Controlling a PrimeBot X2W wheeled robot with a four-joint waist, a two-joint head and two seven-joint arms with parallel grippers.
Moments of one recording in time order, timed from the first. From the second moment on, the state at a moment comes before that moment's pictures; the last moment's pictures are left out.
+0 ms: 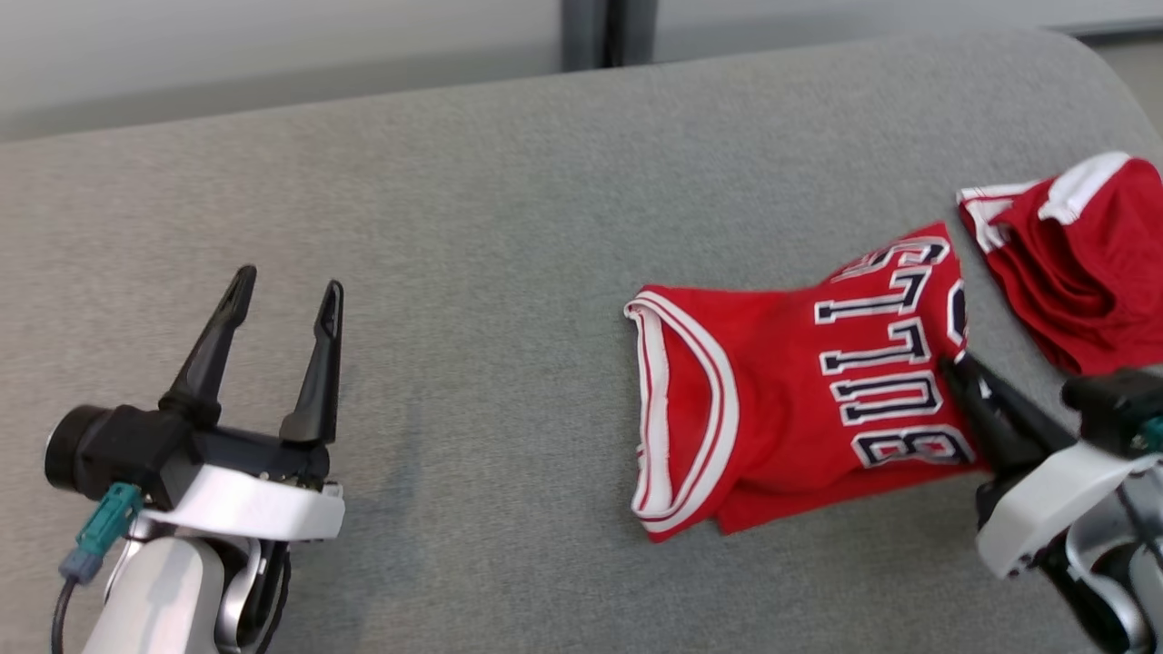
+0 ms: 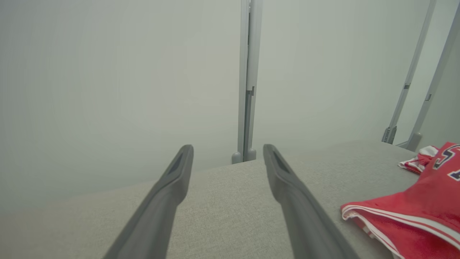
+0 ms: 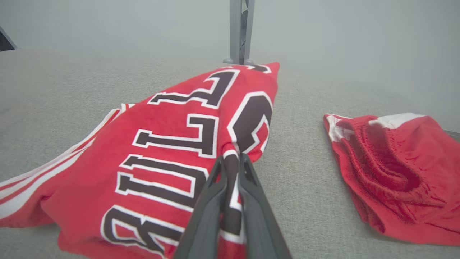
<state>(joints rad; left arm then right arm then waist) -0.20 0.24 -0.15 0.04 -0.29 -0.03 -0.24 -0.17 -0.37 0.20 0.06 0.38 0.13 0.11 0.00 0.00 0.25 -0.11</state>
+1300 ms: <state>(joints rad) -0.42 0.29 -0.25 -0.02 -0.25 -0.06 -0.18 -0.77 -0.63 0.10 0.73 0.42 0.13 -0.24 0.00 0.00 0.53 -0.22</state>
